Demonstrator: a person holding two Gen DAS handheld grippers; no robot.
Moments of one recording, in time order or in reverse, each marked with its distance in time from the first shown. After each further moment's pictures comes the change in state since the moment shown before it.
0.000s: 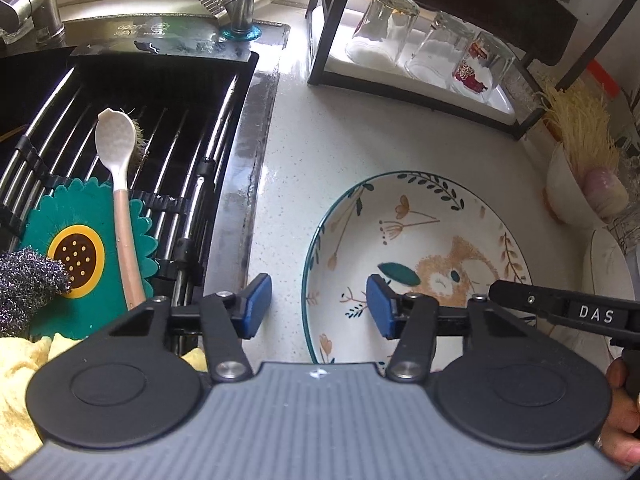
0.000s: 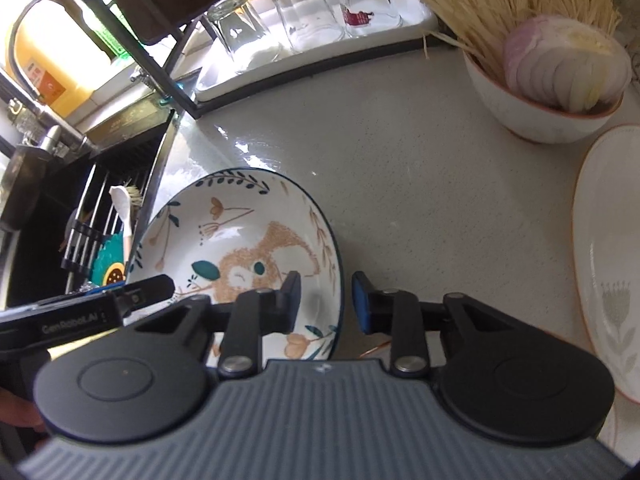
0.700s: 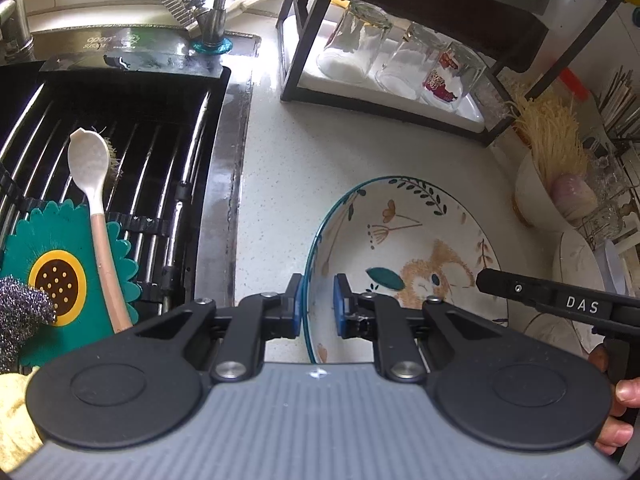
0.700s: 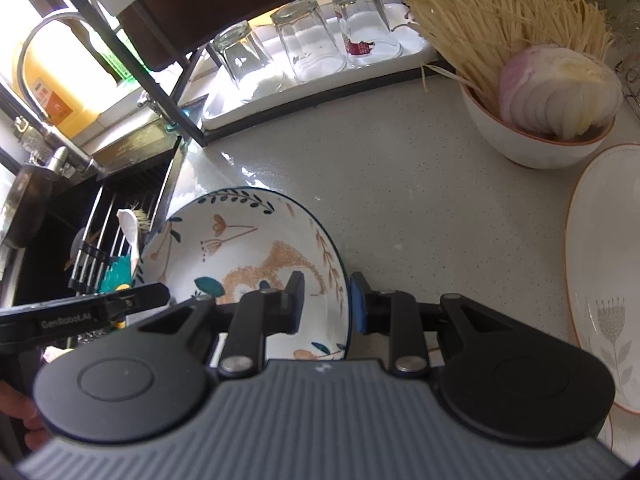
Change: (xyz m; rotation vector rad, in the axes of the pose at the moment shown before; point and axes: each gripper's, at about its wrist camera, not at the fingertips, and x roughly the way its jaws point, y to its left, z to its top) left arm -0.007 0.005 0.014 0.046 -0.002 -0.104; right arm -0.012 0.000 0.003 0.006 -0.079 0.005
